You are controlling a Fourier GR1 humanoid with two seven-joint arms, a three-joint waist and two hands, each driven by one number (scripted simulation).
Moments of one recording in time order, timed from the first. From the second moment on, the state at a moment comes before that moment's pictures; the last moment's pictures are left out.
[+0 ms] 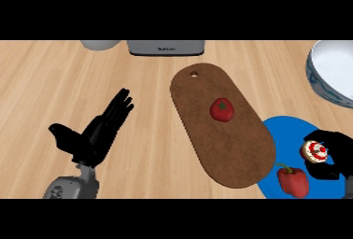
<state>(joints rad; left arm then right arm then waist) -0.12 0.06 -0.11 -1.57 0.18 -0.08 0.17 0.01 -0.46 0.01 -1.64 0.73 0.33 0.60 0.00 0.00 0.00</state>
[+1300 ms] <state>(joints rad) -0.09 0.04 -0.09 -1.60 0.16 -0.10 0.19 0.04 -0.60 0.08 -1.69 0.91 0.28 0.04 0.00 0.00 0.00</state>
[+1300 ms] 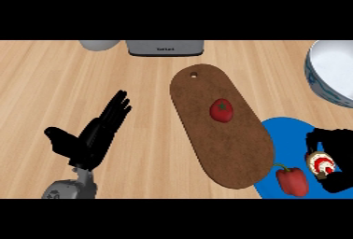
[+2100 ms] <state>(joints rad) -0.10 0.05 -0.07 -1.57 0.16 -0.11 0.18 -0.01 -0.68 -0.43 -2.18 0.50 0.55 0.20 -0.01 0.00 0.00</state>
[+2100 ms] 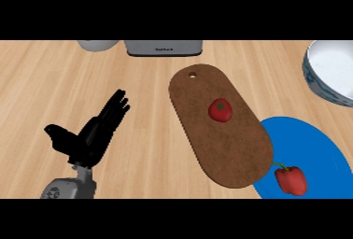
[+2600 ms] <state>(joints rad) -0.13 0.03 -0.07 -1.56 0.15 -0.11 0.18 -0.28 -0.74 -0.45 -1.93 0.48 0.54 0.24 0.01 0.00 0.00</state>
